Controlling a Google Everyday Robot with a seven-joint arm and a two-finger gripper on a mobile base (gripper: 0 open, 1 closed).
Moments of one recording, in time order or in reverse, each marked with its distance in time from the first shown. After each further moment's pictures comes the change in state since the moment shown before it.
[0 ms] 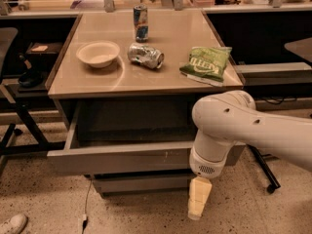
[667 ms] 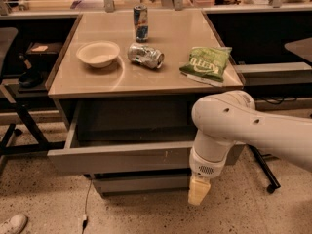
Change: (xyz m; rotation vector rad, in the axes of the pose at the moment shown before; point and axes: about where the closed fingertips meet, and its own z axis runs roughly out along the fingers) arm 0.000 0.000 0.000 0.000 0.000 0.000
